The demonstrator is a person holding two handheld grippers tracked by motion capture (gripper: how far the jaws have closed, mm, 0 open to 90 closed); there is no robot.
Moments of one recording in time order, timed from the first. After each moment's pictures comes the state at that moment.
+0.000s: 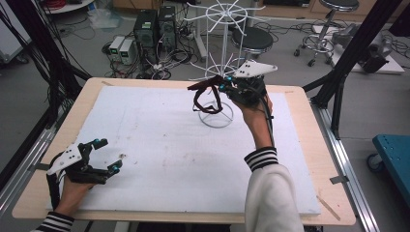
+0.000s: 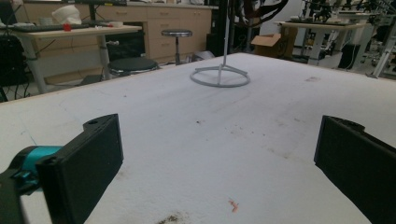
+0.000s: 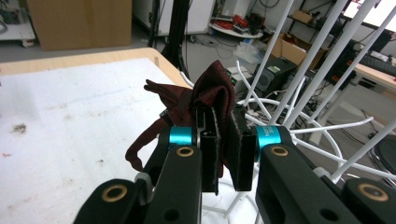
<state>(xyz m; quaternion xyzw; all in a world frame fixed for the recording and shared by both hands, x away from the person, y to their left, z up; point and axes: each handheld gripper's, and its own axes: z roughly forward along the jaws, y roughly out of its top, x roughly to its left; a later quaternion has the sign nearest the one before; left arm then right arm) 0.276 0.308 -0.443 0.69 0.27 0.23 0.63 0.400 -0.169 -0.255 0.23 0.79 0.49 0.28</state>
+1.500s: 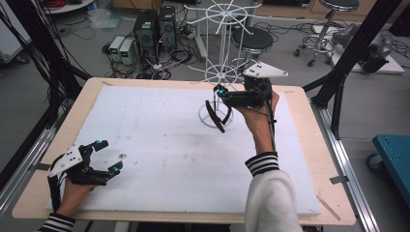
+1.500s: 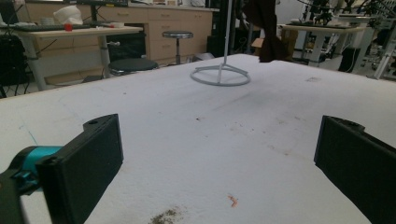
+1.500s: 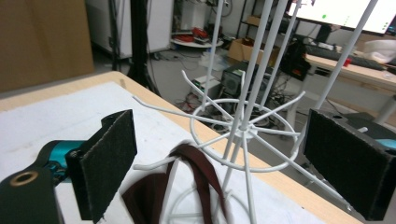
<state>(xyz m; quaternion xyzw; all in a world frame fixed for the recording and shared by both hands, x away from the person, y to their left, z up) 0.275 0.308 -0.450 0.68 0.28 0.23 0.63 0.388 -0.179 -0.254 0.31 0.73 0.52 0.31</state>
